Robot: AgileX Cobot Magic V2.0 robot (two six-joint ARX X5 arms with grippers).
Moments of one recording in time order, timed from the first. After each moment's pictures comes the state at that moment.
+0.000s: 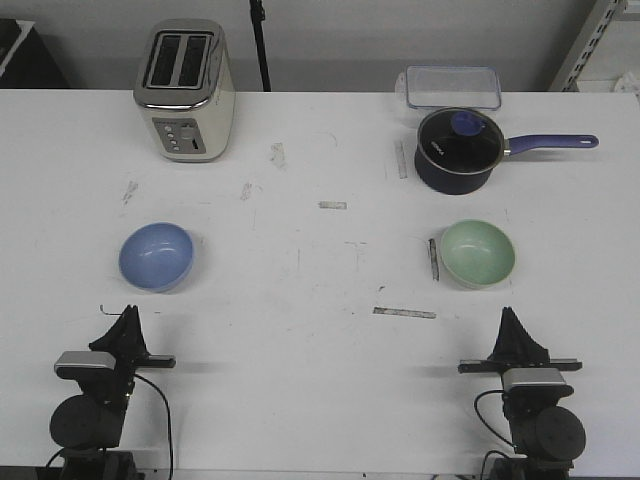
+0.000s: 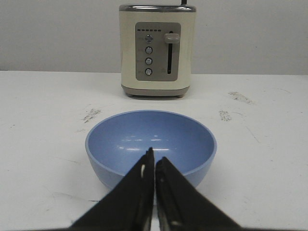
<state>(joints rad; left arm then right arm) -0.03 0.01 0.03 0.12 -0.03 -0.02 0.01 0.00 0.01 0.06 -0.03 0.00</state>
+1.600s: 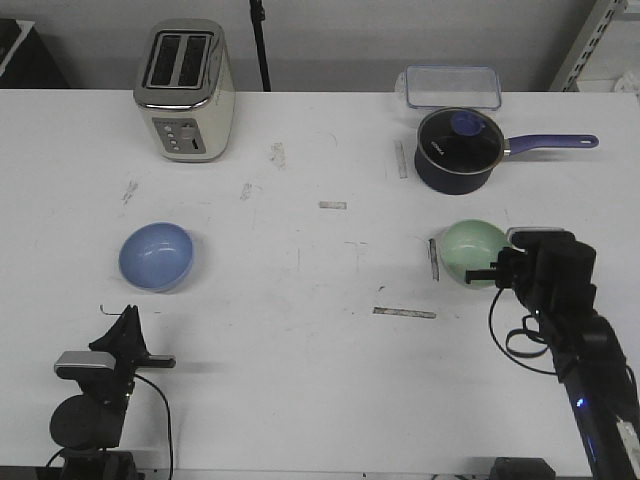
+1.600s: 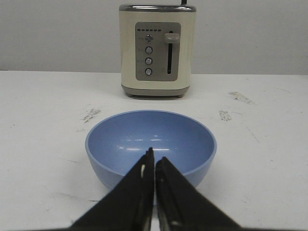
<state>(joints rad) -0.03 0.01 0.03 0.12 -0.03 -0.02 -0.03 1.10 0.97 -0.53 -0.03 0.03</state>
